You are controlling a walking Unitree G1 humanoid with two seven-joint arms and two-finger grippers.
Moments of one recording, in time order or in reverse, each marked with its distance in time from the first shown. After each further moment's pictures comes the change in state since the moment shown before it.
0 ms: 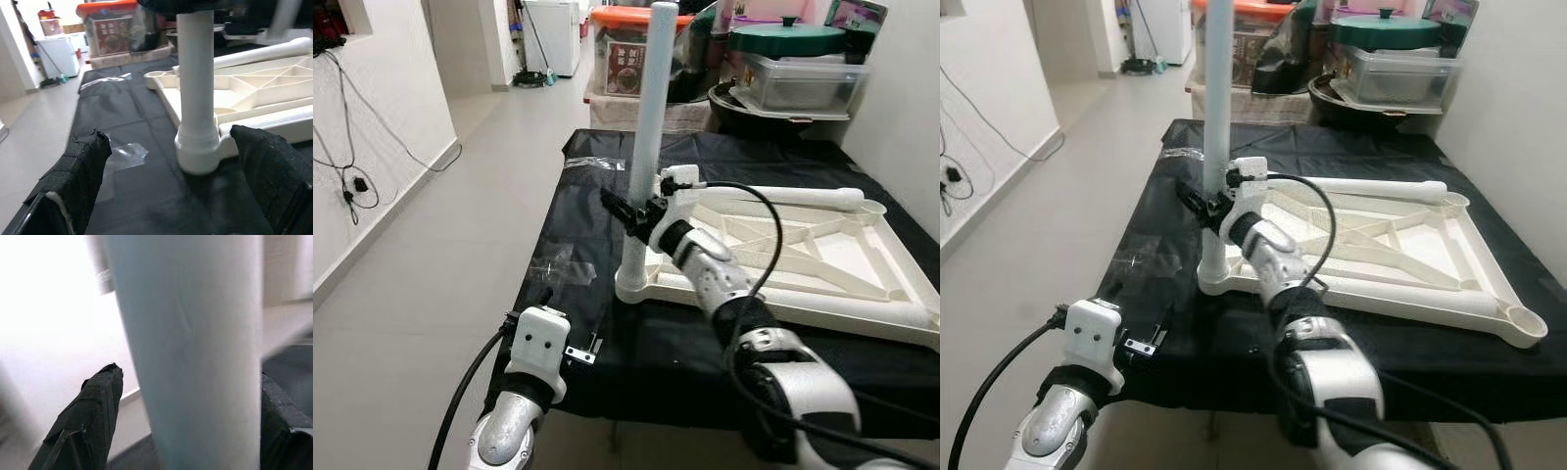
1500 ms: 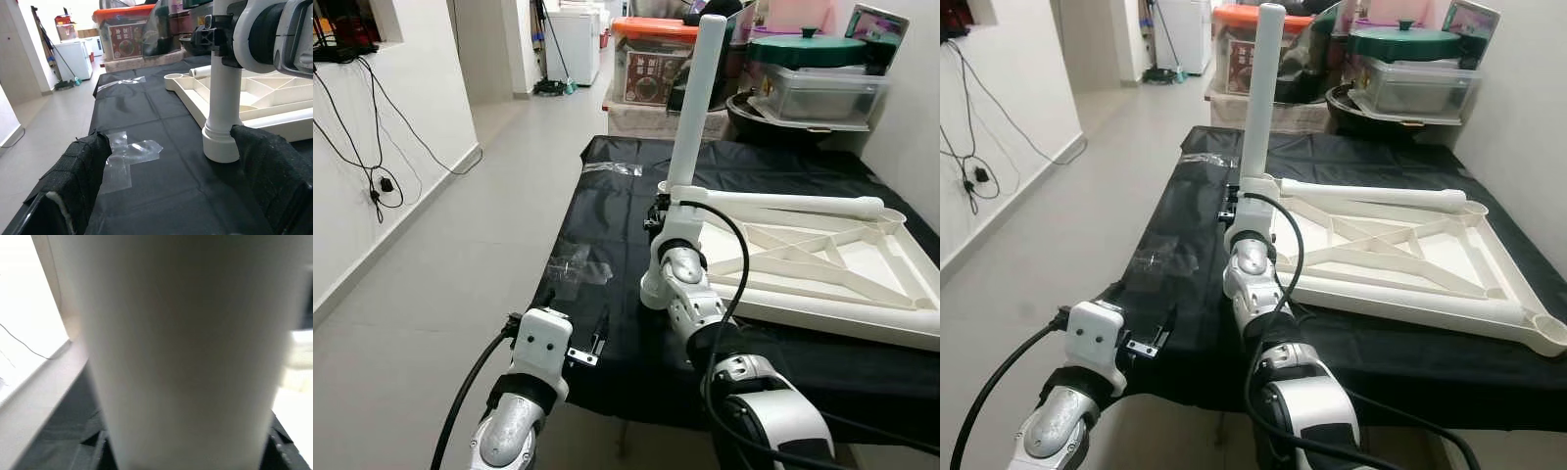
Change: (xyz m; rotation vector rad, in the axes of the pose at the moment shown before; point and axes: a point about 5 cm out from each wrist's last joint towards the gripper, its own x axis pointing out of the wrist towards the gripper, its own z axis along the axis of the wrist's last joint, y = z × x) left arm -0.001 -0.001 0.000 -0.001 -0.004 -0.001; right arm 0.005 -0.004 -0.028 -0.028 -0.070 -1.084
